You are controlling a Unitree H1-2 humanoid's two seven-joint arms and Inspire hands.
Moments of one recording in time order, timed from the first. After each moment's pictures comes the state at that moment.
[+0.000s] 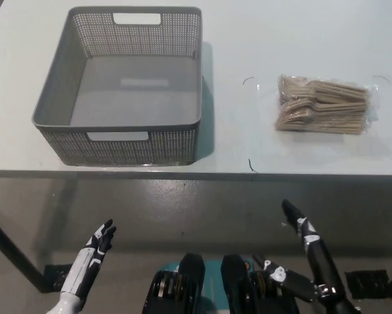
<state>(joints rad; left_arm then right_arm) -0.10 0.20 -0.06 0.48 0.11 -0.41 -0.02 0.05 -0.06 0.15 0.01 -0.18 -0.29 -0.01</state>
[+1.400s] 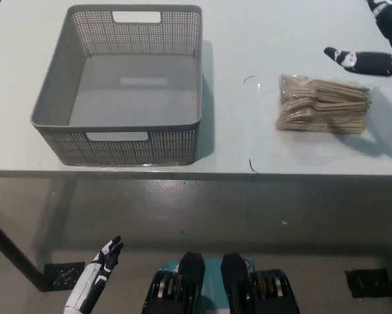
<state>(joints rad) -0.06 0.22 -0.11 0.49 0.11 -0.43 -0.04 -0.85 -0.53 0.22 0.16 -0.60 0.26 0.37</state>
